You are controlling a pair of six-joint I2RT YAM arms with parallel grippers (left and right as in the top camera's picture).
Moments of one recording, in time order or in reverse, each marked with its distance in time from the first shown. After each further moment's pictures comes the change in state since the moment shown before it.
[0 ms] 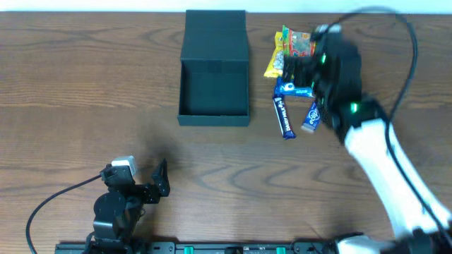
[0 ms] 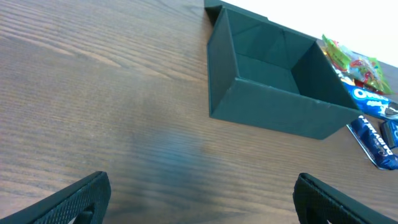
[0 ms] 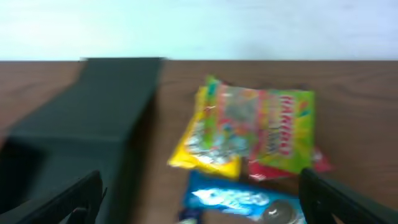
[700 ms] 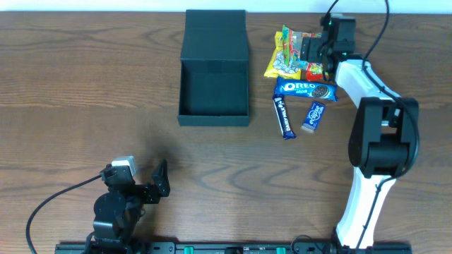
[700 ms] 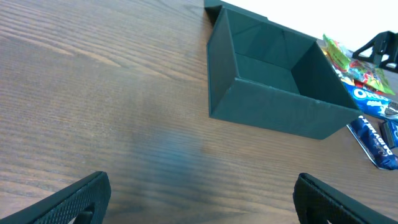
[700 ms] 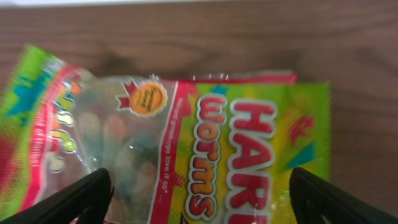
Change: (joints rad) left arm 0.000 -0.001 0.000 -0.001 0.000 0.000; right arm -0.215 0.759 0.414 0.138 -0.071 -0.114
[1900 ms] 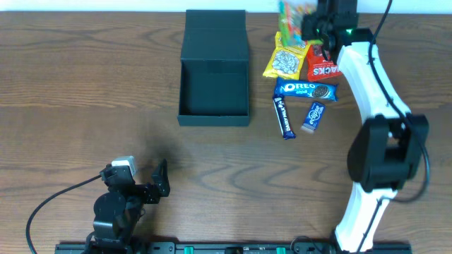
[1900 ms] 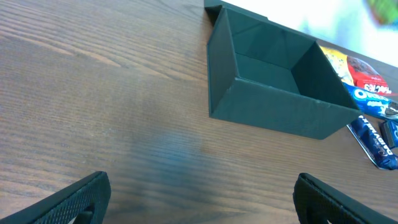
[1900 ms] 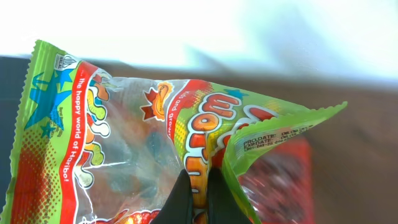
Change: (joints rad) left arm 0.000 0.000 0.000 0.000 0.000 0.000; right arm 0.100 -0.172 0.229 -0.272 -0.114 -0.066
